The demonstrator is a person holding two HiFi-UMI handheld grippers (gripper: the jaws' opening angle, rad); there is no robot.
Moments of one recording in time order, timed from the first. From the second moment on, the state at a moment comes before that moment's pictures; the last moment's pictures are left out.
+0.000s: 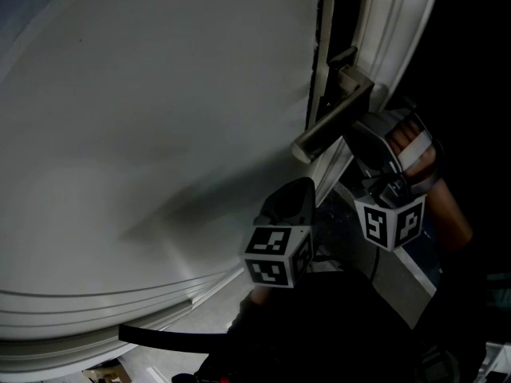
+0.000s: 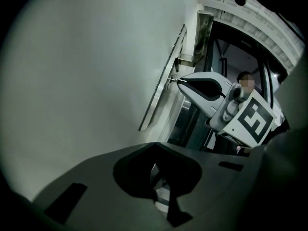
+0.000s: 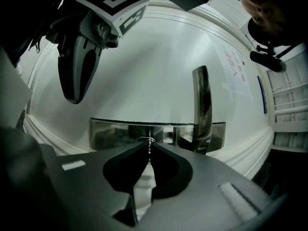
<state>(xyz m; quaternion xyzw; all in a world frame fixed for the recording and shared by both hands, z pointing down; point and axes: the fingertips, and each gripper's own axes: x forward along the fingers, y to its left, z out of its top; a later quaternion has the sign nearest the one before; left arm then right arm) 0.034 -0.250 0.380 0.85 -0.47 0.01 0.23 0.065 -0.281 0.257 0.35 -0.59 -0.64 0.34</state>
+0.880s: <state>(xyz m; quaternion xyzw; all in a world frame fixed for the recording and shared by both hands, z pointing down) 0.037 -0.251 0.381 0.85 -0.47 0.01 0.23 0.065 -0.282 0.258 0.35 -0.60 -0.64 0.34</state>
